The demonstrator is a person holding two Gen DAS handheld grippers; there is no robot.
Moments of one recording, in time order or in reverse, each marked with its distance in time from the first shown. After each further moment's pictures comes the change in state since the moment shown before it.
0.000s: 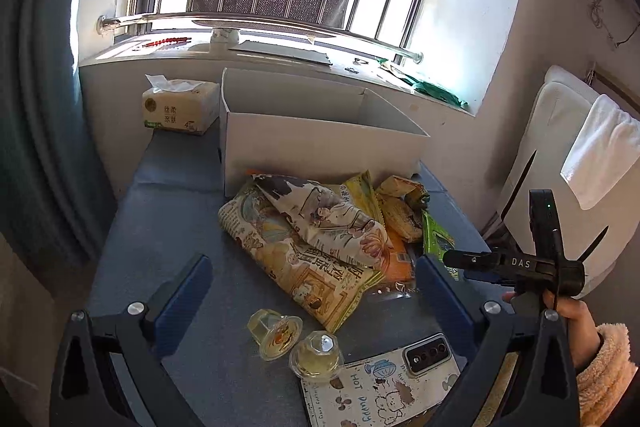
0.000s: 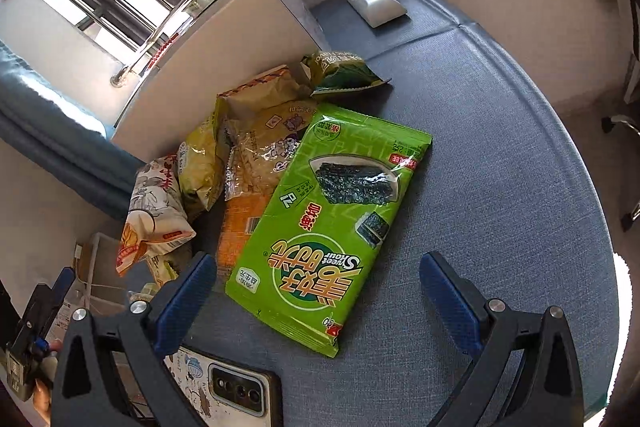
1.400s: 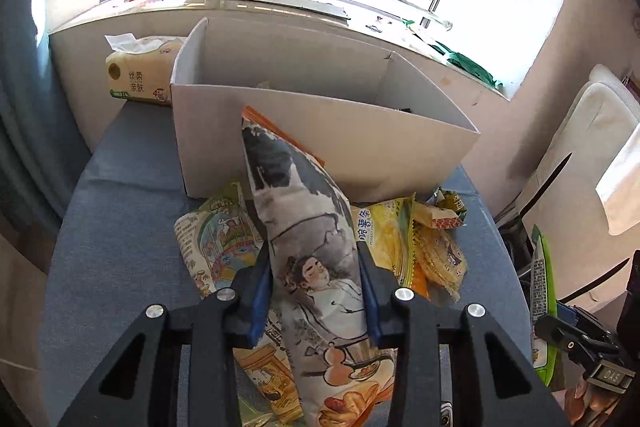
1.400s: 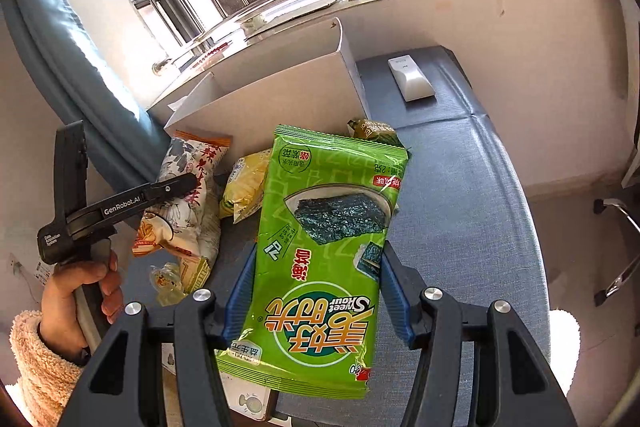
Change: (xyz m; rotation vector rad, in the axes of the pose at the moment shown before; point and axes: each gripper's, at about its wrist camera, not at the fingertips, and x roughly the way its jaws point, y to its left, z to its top) left arm 0.099 -0.012 0.045 -0.064 0.145 0.030; right arm -0.076 0.032 -0.015 -0.224 -0.147 0.006
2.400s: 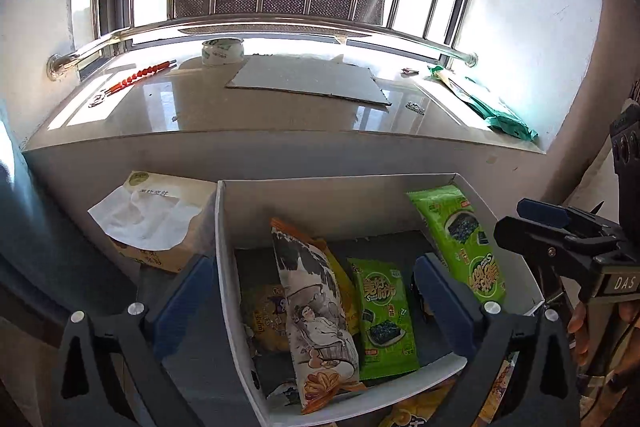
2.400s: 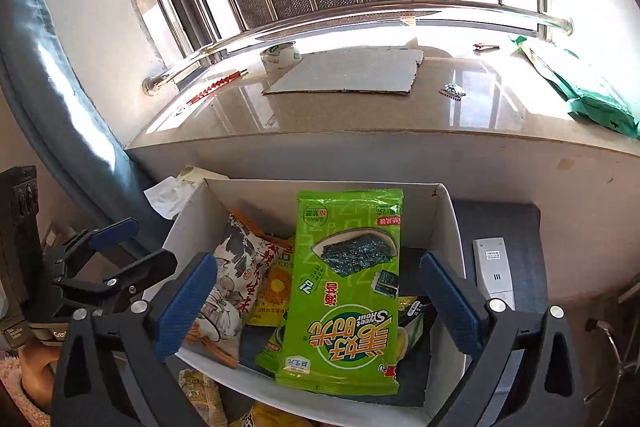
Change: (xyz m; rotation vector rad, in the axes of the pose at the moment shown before) left arm 0.054 0.043 0.192 0.097 -0.039 0.073; right arm 0.148 0.078 0.251 -0.177 0.004 -0.026
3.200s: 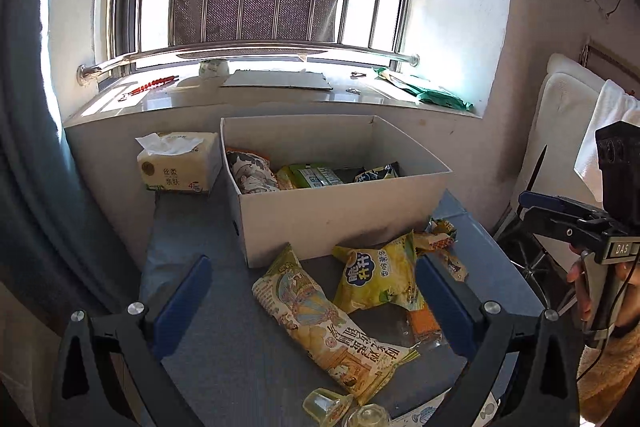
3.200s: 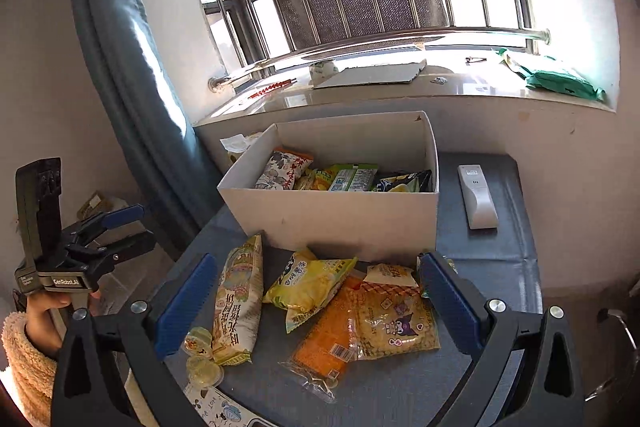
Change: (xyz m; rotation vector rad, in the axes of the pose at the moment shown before) left arm -0.149 -0.030 -0.171 0.088 -0.122 -0.047; right arm -0.139 0.013 -0.181 -0.059 -0.145 0.092
